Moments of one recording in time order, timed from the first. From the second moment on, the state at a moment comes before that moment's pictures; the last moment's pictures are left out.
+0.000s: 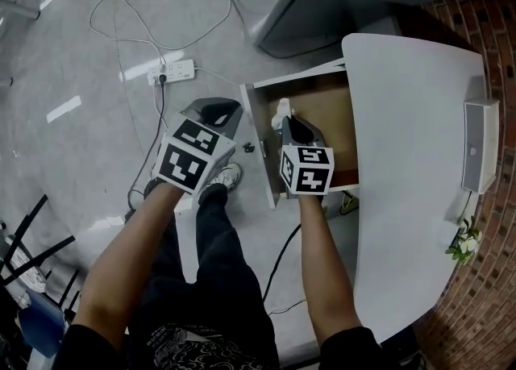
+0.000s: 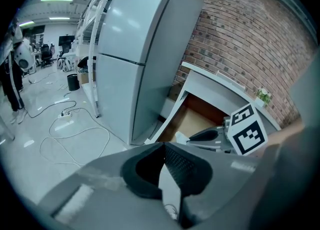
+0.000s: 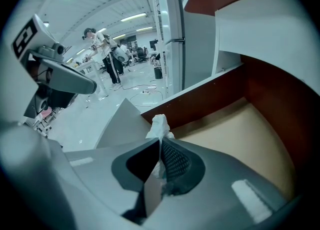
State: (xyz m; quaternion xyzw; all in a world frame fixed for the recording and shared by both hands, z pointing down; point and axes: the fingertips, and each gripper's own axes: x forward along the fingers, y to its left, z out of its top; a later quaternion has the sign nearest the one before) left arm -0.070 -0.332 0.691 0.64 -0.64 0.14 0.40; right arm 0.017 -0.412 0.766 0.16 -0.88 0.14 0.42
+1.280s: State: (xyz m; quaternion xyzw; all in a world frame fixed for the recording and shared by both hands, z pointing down) left arm -0.123 -0.340 0.562 0.63 -0.69 0.14 0.34; right arm -0.034 -0.404 0.636 0.15 -0.91 0.14 0.36
